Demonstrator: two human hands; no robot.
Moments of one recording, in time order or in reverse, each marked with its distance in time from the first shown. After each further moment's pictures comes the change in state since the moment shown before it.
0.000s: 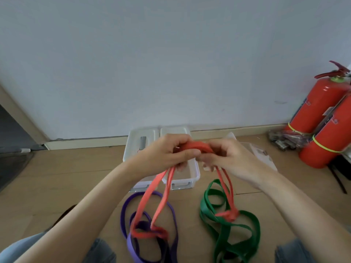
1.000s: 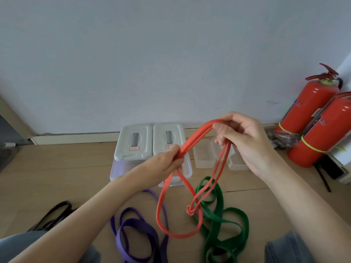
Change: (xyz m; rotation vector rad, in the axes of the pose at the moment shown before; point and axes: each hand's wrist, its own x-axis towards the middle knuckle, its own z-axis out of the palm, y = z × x) left_hand 0.005 -0.052 0.030 0.351 -0.001 -0.097; right_hand 0.002 0.005 -0.026 0.311 0.310 -0.162
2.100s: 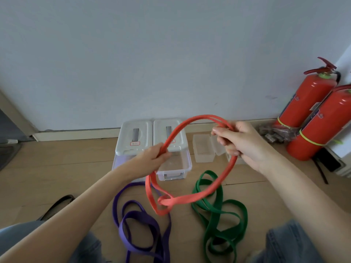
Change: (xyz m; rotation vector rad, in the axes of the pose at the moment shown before) left_hand -0.011 -0.024 -0.001 -0.160 0.052 -0.240; right_hand -0.012 0.014 -0.007 -0.025 -0.007 0.403
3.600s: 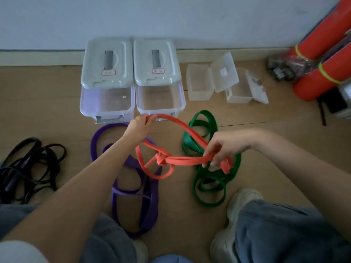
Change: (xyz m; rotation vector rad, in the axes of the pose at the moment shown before) left_hand 0.062 -0.153 0.120 0.057 0.141 -0.334; right_hand 0.032 0.160 -0.001 -0.776 -1.023 0.420
